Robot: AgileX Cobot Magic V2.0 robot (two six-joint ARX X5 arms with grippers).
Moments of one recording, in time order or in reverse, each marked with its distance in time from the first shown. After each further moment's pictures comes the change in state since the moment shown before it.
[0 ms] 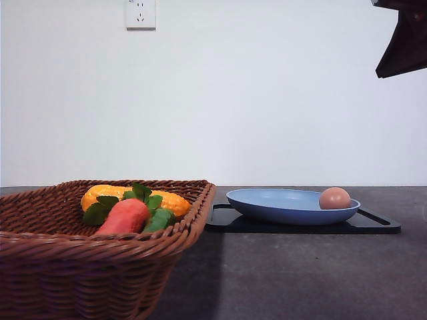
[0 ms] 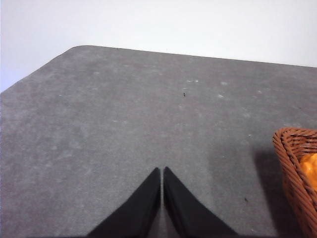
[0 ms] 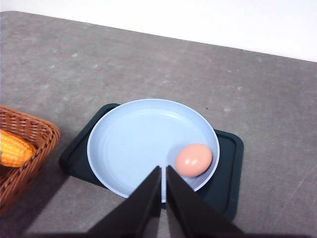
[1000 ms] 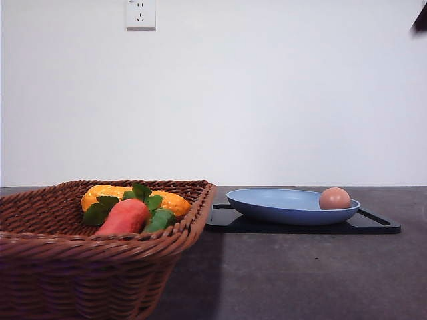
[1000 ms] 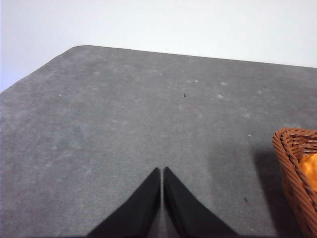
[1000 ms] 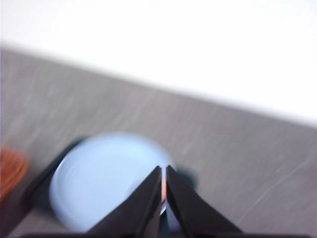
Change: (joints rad) left_arx 0.000 0.000 0.000 0.000 0.000 0.000; right_arx -0.082 -0.288 -0.045 0.020 0.052 -0.172
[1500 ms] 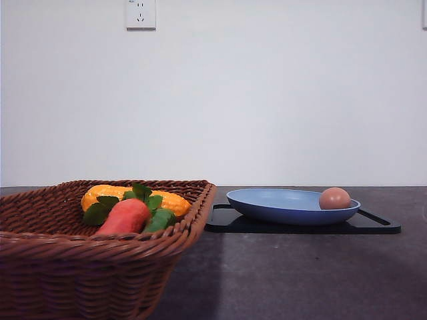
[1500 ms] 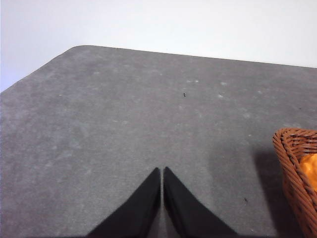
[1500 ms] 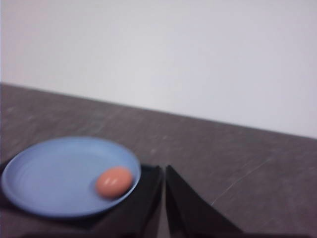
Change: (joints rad) left_arx 0.000 0.000 0.000 0.000 0.000 0.000; right_arx -0.267 -0.385 -0.430 0.144 -0.248 -0.008
